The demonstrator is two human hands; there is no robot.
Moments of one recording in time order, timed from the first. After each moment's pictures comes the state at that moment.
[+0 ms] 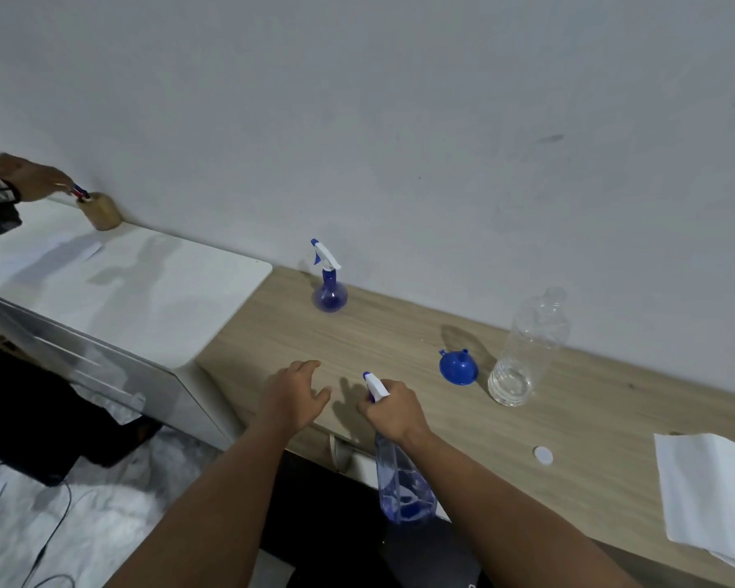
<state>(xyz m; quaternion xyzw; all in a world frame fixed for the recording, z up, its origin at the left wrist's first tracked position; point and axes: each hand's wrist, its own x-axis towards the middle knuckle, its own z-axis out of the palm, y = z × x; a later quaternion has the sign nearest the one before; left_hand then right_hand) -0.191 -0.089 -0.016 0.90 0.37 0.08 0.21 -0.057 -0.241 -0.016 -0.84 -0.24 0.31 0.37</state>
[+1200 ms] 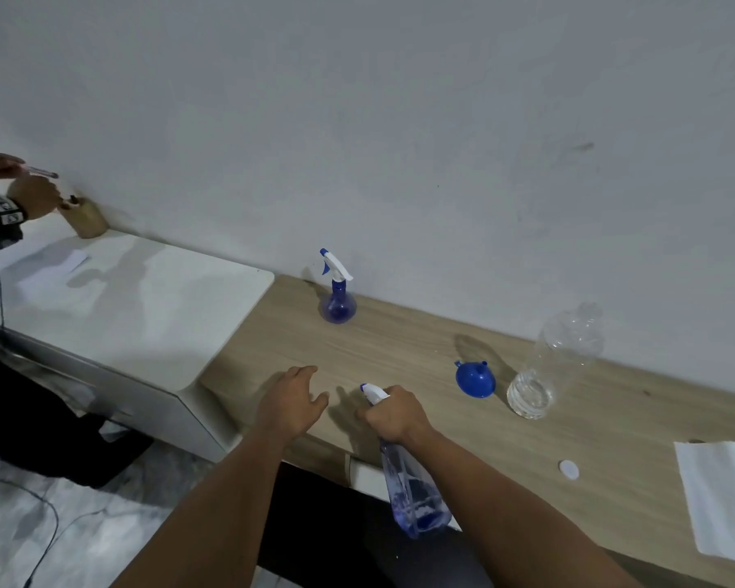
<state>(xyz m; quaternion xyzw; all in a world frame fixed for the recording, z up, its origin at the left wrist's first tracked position) -0.193 -0.027 -0.022 0.89 0.38 0.03 0.25 -0.051 -0.181 -0.032 -0.87 -0.25 0.33 0.26</state>
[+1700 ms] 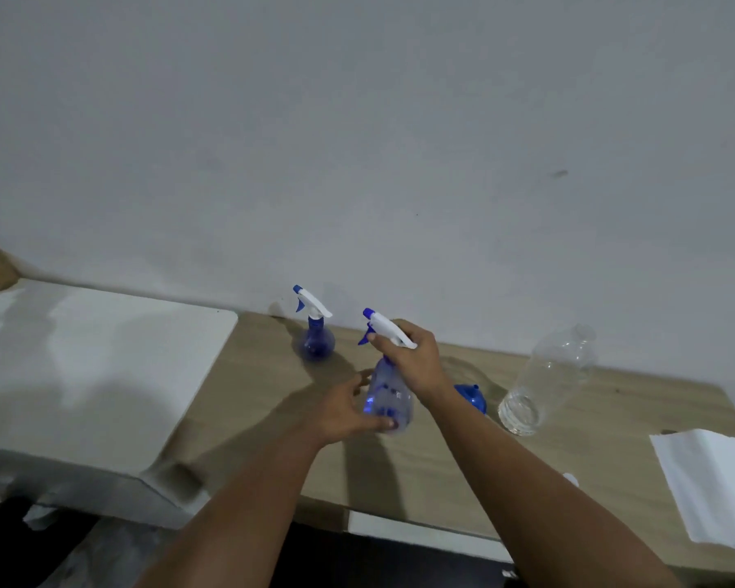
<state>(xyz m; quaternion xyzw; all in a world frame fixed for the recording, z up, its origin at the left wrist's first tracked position) -0.095 -0.010 0.000 0.82 0.20 -0.08 0.52 0.017 -0.129 0.063 -0.71 -0.20 0.19 0.64</state>
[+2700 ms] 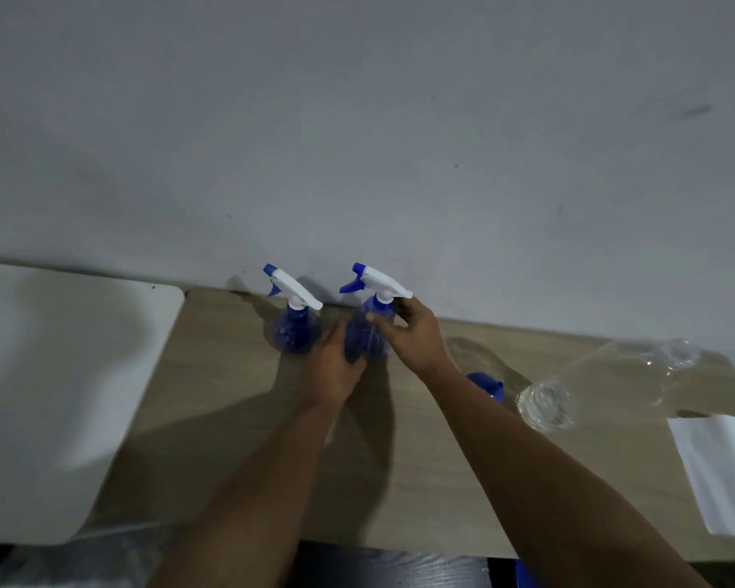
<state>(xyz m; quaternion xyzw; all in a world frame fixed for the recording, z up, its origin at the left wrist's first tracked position) 0.015 0.056 -0.079 0.89 0.26 0.06 0.37 0.113 -0.061 -0.038 -0.82 -0.17 0.13 0.53</state>
